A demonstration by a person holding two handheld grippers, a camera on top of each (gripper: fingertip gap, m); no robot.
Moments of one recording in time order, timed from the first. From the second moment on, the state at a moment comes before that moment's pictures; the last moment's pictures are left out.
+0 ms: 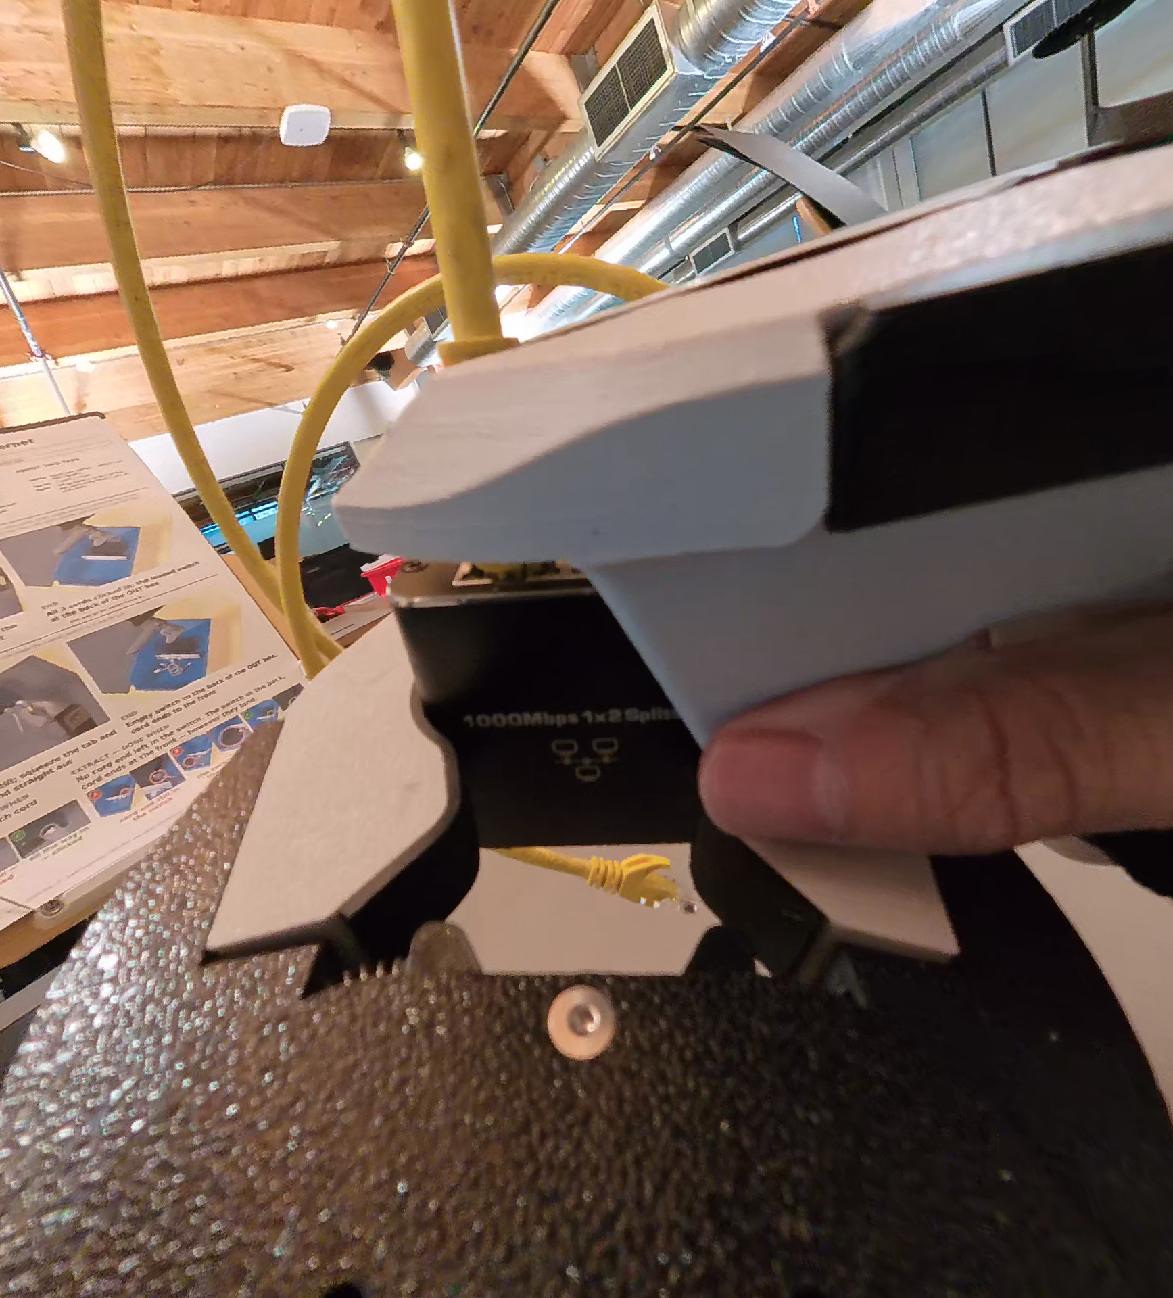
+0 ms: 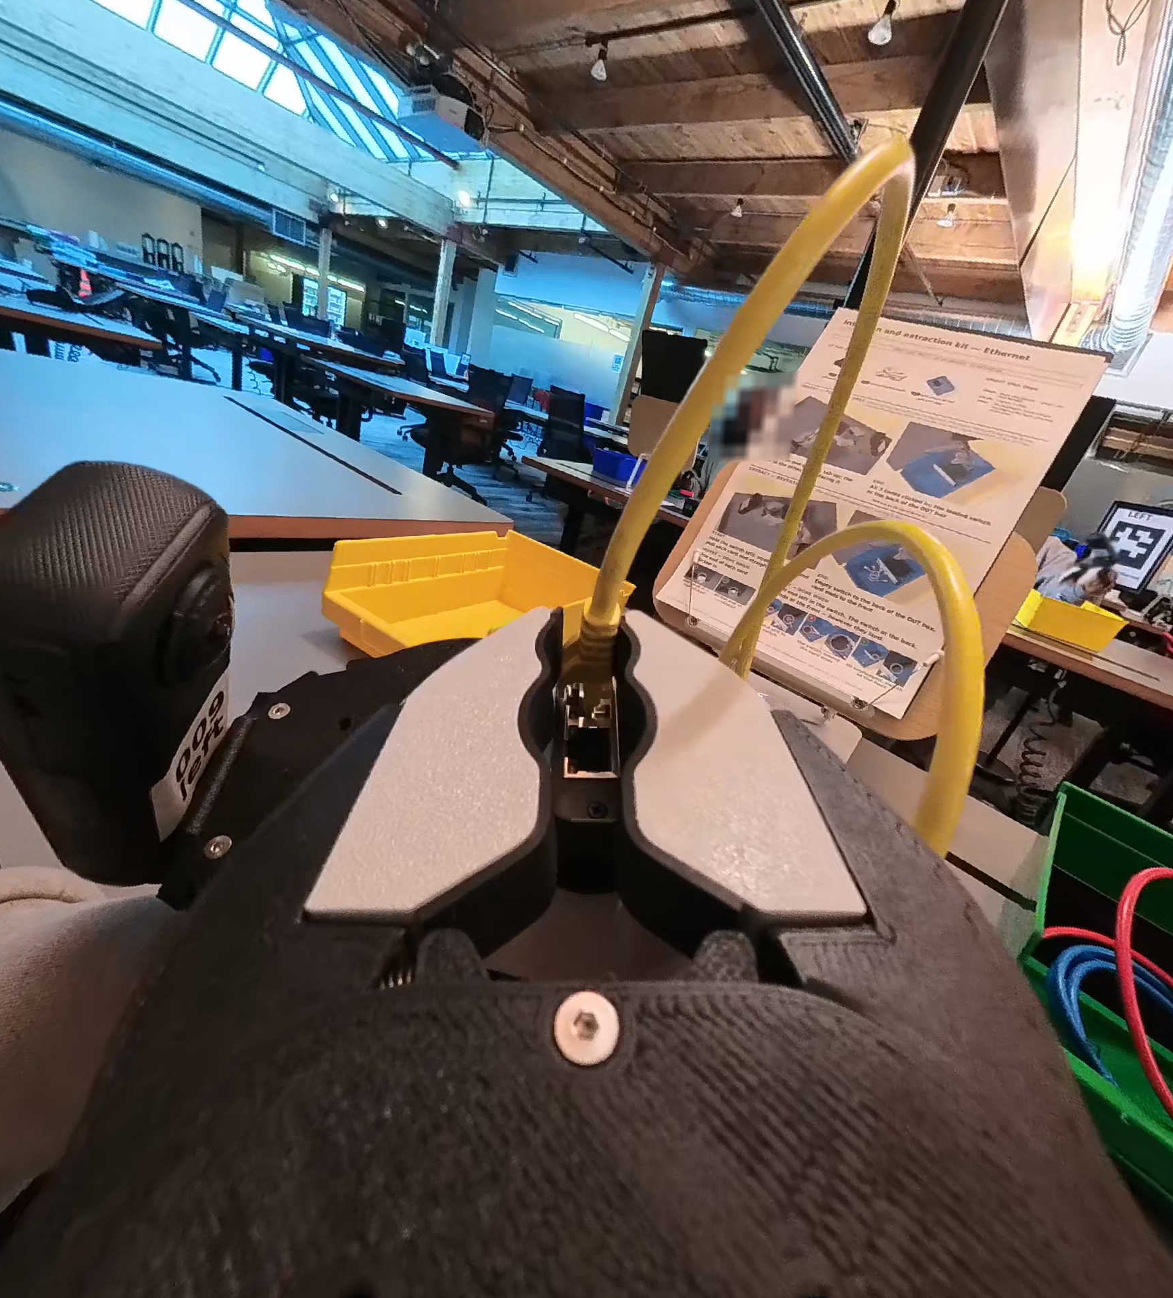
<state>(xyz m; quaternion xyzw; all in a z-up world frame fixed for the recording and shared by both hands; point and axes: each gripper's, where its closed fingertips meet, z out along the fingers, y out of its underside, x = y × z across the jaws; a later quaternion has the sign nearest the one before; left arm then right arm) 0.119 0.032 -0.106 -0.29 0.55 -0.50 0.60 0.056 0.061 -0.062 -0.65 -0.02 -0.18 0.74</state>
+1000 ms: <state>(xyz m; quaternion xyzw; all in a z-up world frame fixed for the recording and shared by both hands) 0.130 0.030 -0.113 -0.30 0.57 -0.50 0.58 0.063 0.059 -0.070 -0.69 -0.08 -0.23 0.68</state>
